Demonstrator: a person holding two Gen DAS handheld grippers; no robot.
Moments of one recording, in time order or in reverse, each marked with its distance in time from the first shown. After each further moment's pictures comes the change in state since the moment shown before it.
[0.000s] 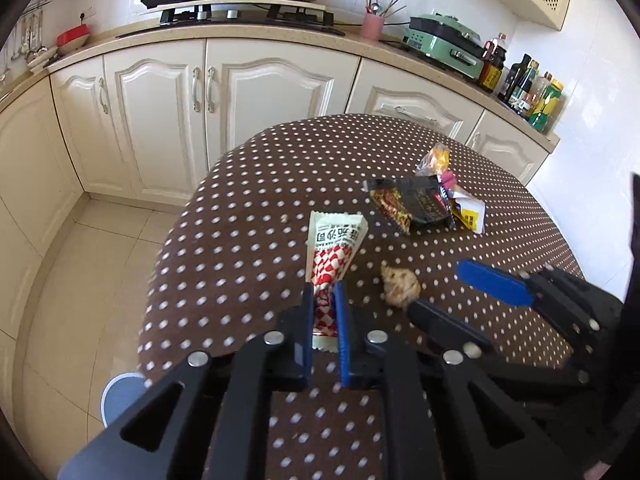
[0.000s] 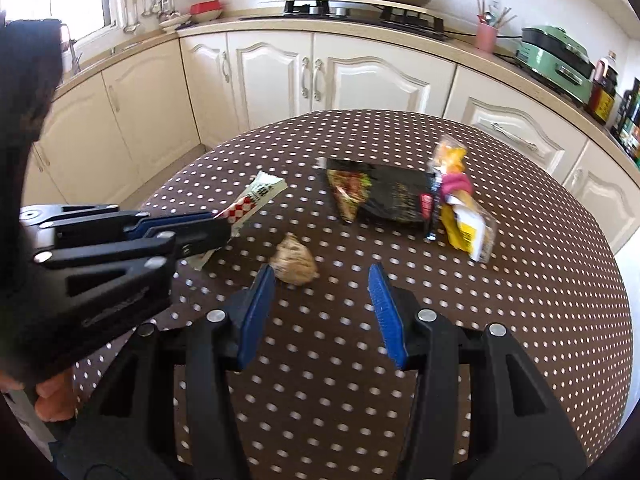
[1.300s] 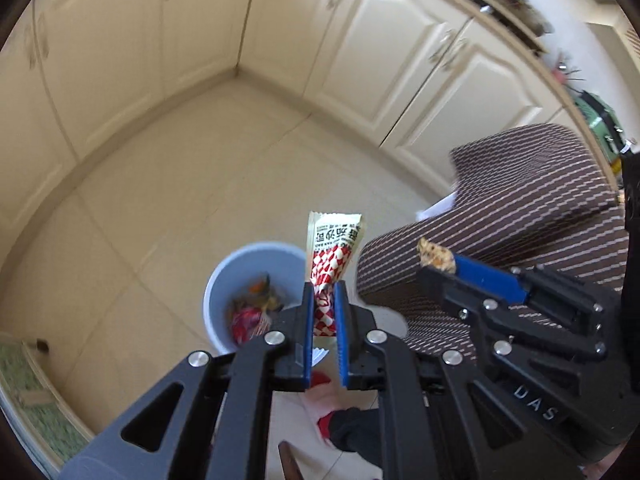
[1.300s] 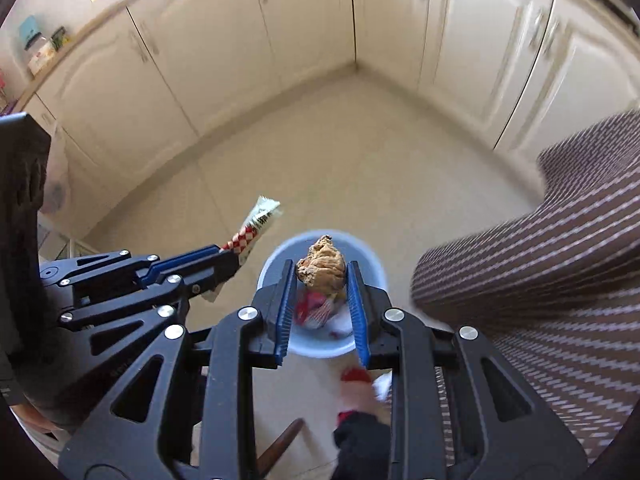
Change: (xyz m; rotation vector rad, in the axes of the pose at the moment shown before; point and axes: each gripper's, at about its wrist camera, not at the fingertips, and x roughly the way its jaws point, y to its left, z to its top) left arm -0.065 0.341 -0.228 -0.496 0.112 0.203; right arm 0.124 0.354 -0.043 -0.213 0.290 0.362
